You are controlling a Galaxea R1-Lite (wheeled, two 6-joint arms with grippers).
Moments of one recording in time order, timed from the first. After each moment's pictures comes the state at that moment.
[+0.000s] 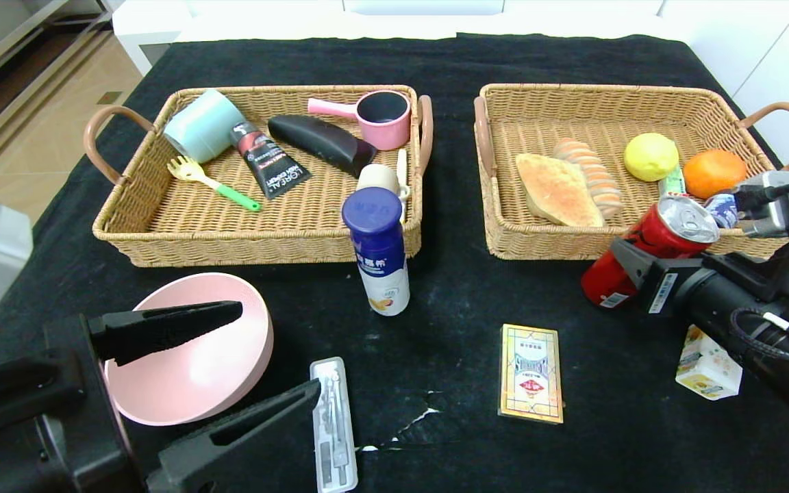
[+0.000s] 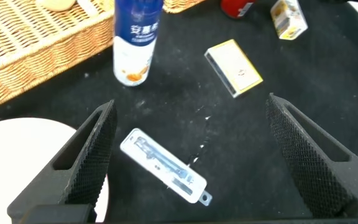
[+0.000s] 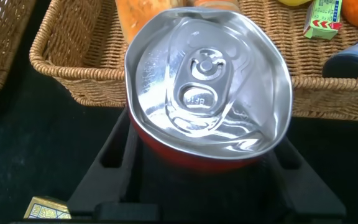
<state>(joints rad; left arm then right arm) -0.79 1.06 -0.65 -0.27 0.06 0.03 0.48 1.51 -0.60 -0.91 -0.39 0.07</state>
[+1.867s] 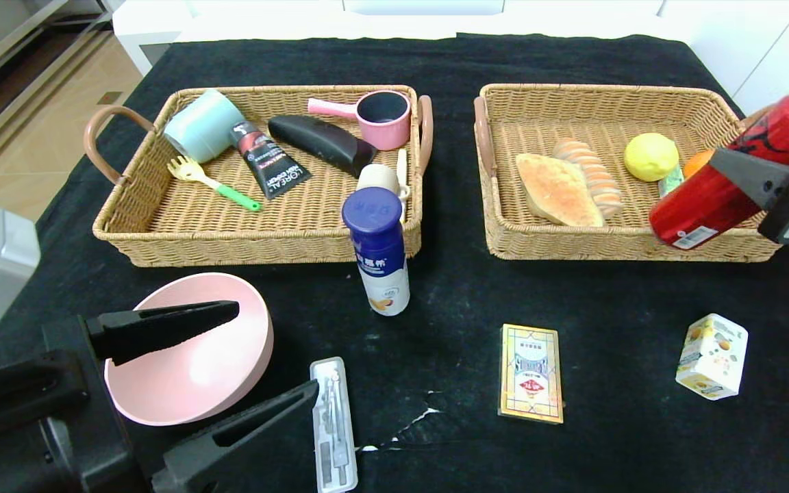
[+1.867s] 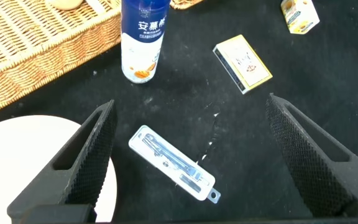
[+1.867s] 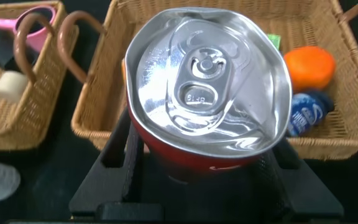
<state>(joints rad) -0.79 1.06 -0.64 -0.27 0.08 0.05 0.46 1.26 -0.83 -0.55 -0.38 0.06</state>
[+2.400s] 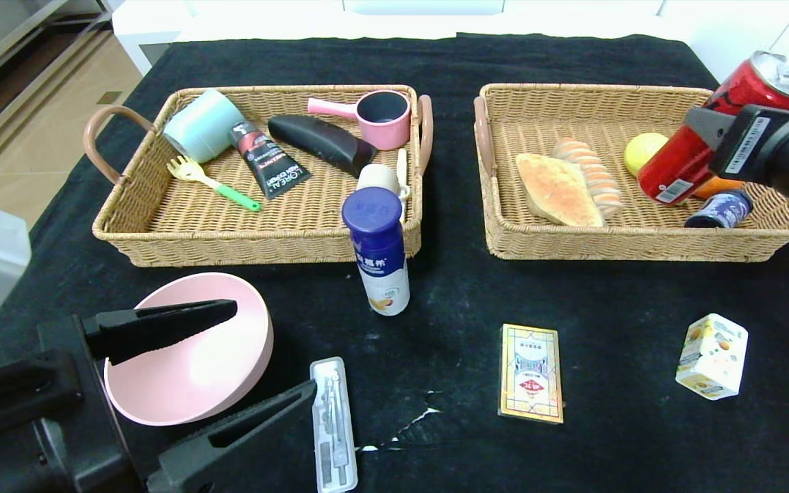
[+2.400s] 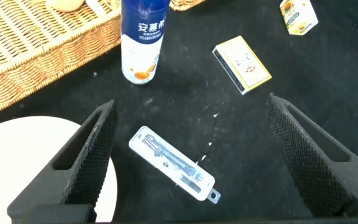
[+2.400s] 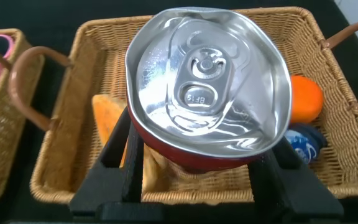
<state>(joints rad) -0.79 1.06 -0.64 -0.27 0.08 0.06 0.36 1.45 -1.04 -0.55 -0.38 0.06</state>
